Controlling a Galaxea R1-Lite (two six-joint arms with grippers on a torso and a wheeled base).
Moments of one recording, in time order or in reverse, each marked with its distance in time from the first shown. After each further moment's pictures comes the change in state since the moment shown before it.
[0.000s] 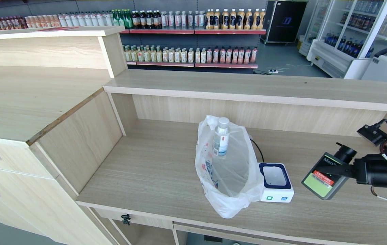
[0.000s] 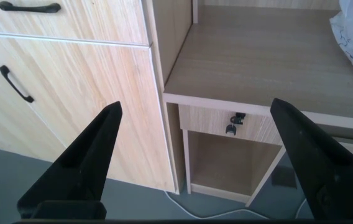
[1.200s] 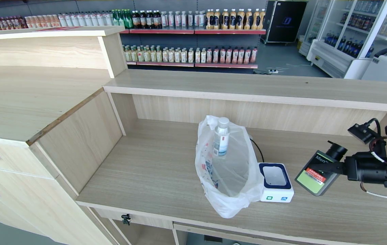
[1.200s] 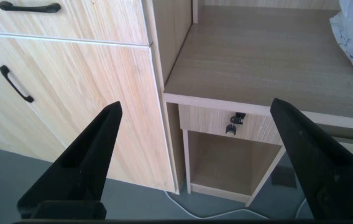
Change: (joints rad) left arm 0.000 0.000 0.000 0.000 0.000 0.000; right arm 0.025 0.069 -0.030 -0.050 0.029 0.000
